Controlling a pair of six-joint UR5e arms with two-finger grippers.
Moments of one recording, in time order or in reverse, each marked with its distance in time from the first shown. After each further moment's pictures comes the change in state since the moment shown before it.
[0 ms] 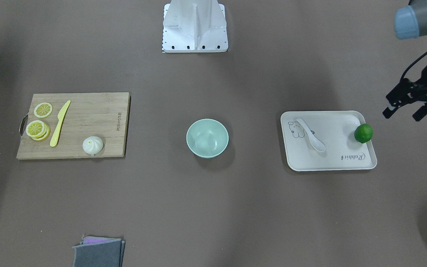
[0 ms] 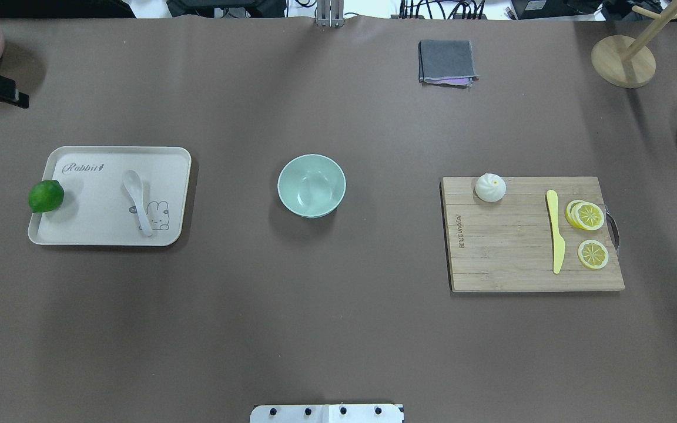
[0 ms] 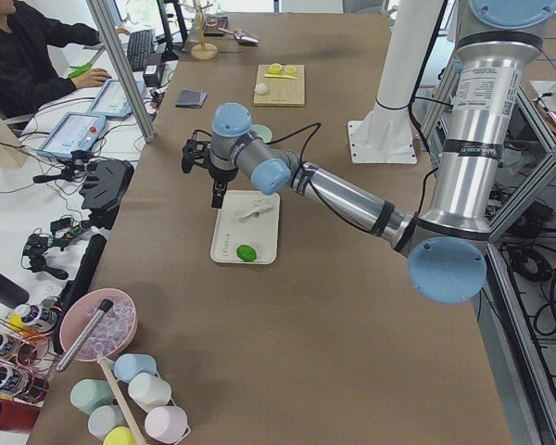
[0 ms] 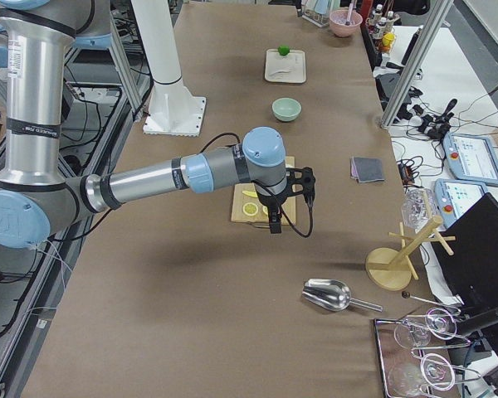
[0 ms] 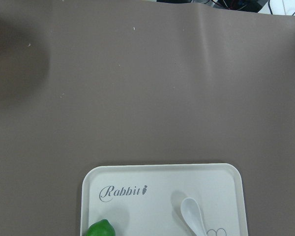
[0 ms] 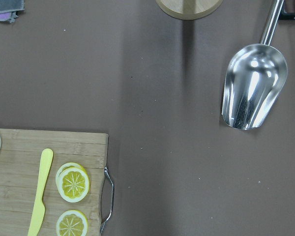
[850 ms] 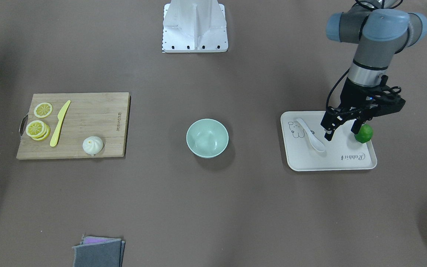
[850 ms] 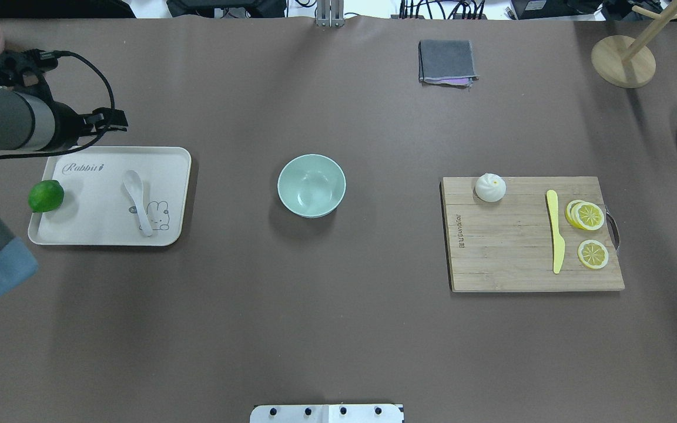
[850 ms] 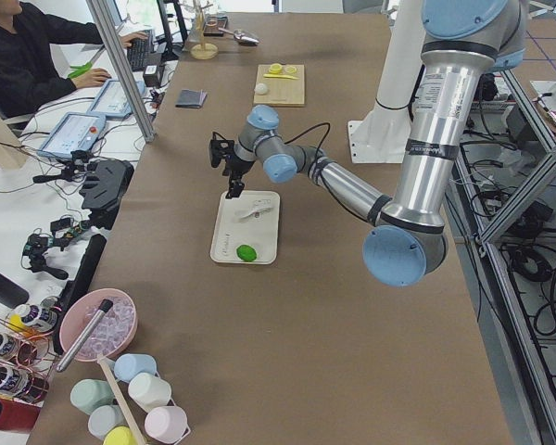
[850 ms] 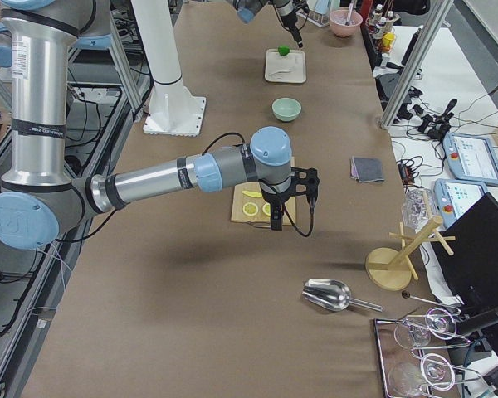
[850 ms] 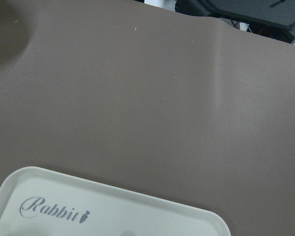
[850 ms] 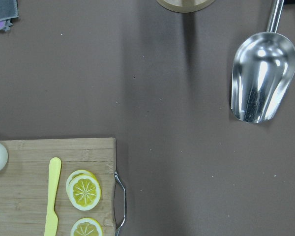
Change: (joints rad) left arm 0.355 -0.086 0.009 0.042 0.489 -0.457; right arm -0.033 0.027 -0.018 0.001 0.011 0.096
